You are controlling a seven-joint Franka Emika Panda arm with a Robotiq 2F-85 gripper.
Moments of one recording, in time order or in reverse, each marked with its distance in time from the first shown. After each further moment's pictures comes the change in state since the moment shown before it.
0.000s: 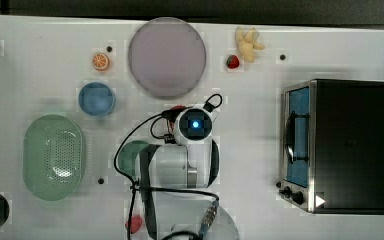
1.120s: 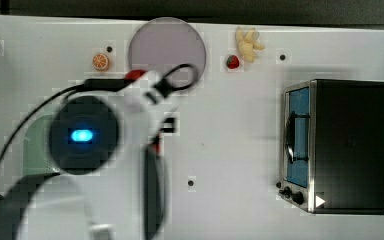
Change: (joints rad) arm 0.022 -0.541 0.185 0.289 0.042 -0.643 0.364
